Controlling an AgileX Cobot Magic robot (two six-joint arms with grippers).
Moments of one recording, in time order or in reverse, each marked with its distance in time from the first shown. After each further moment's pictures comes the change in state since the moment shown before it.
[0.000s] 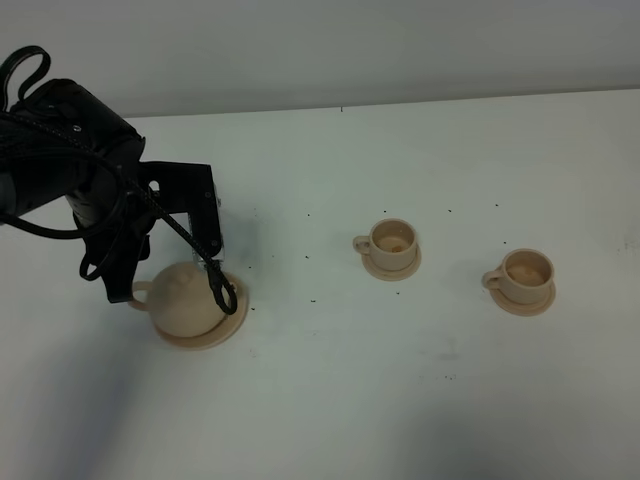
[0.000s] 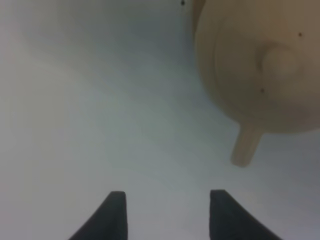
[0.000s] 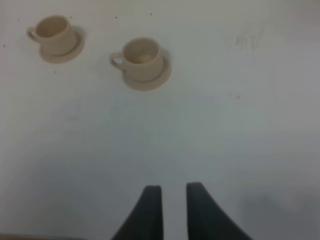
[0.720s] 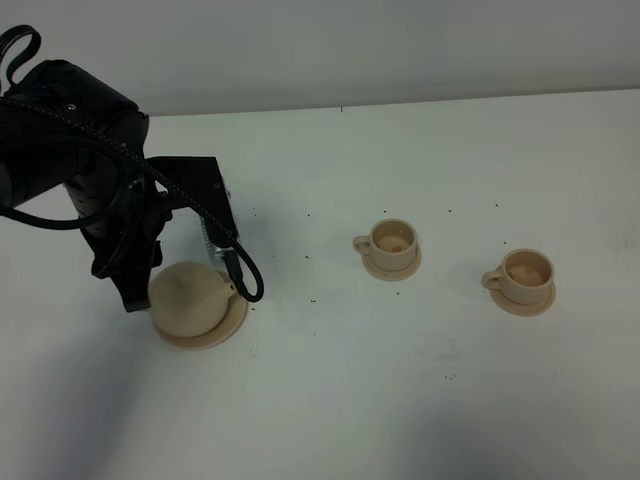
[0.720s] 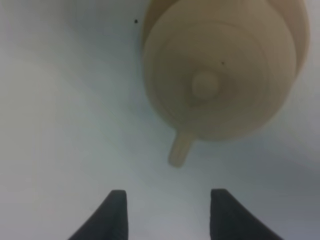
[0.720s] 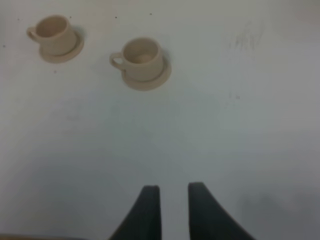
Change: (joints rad) left arm -0.026 -0.018 -0.050 -0.121 0.152 -0.035; right arm 0.000 0.000 0.000 0.000 0.000 0.000
